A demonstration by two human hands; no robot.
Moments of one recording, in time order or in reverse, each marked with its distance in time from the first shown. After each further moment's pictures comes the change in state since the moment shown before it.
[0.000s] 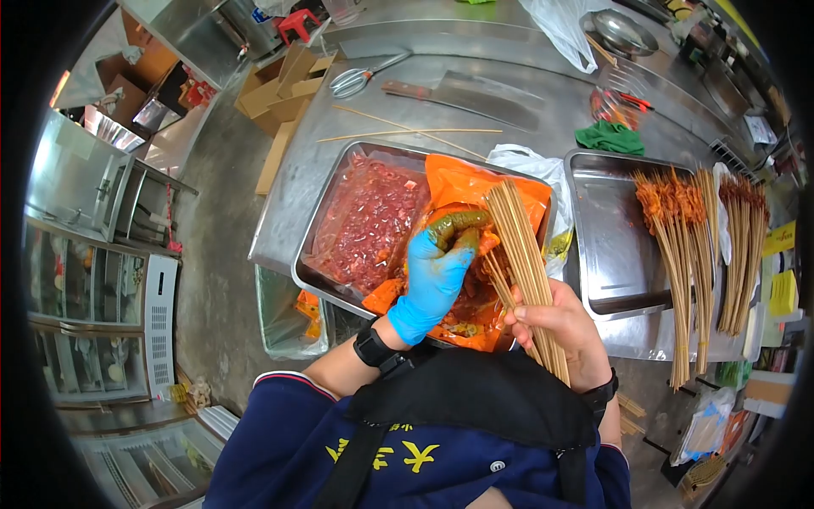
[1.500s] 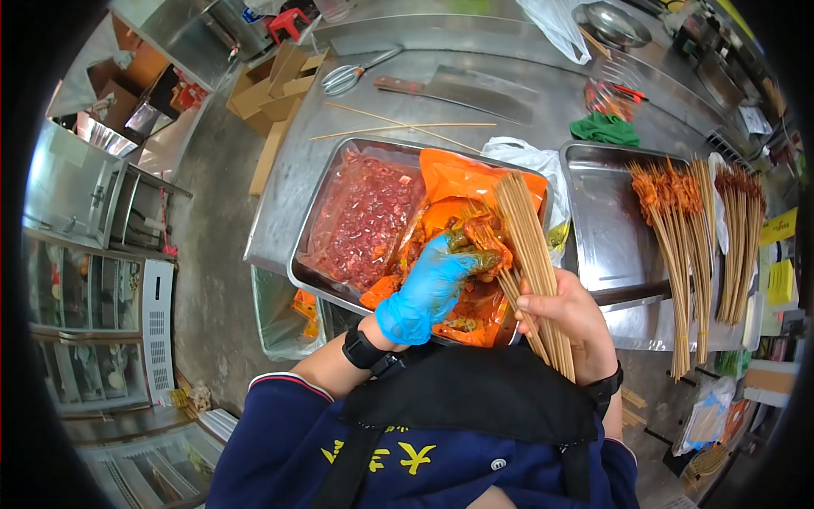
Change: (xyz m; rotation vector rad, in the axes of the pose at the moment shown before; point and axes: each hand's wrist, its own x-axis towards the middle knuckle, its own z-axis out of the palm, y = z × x) left_hand -0.004 0.006 -0.006 -0.322 -0.197 -0.573; right_hand 0.000 -0.003 -0.005 -0.117 0.085 0.003
